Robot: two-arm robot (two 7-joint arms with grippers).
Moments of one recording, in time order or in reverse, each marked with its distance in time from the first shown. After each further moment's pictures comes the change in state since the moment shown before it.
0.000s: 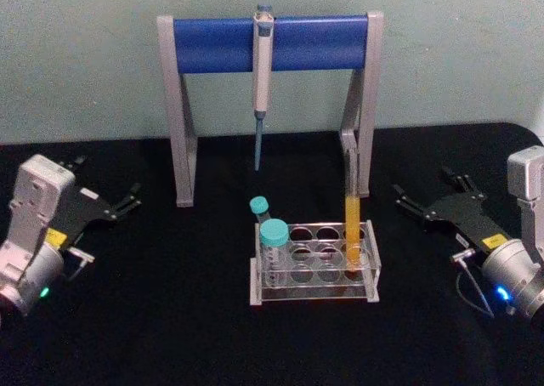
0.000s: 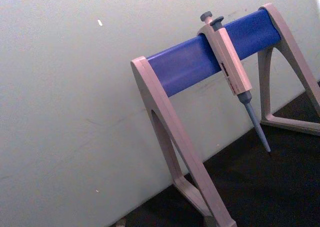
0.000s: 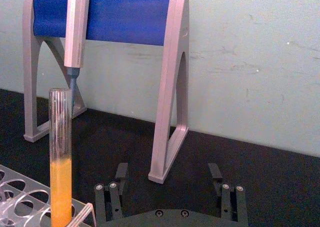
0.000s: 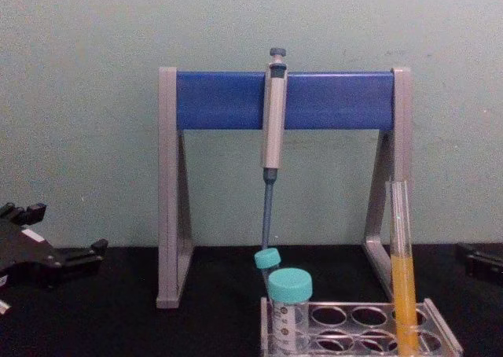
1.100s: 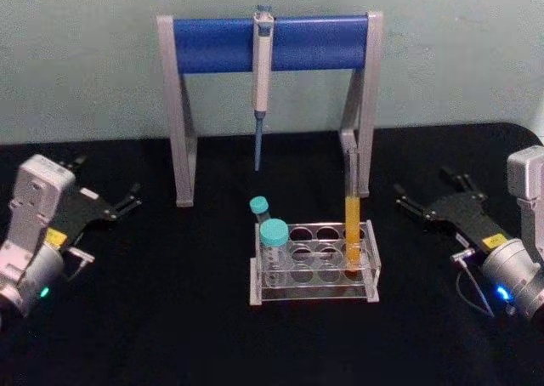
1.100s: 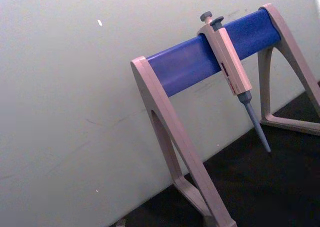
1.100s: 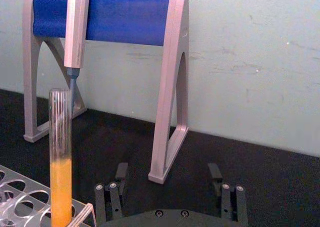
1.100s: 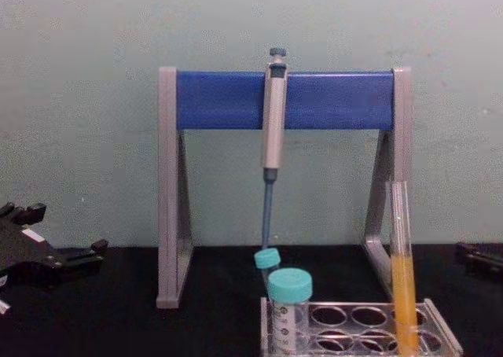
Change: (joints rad) left arm 0.000 0.000 0.000 0.000 0.000 0.000 0.000; right arm 0.000 0.000 -0.001 -0.001 0.001 0.001 -0.001
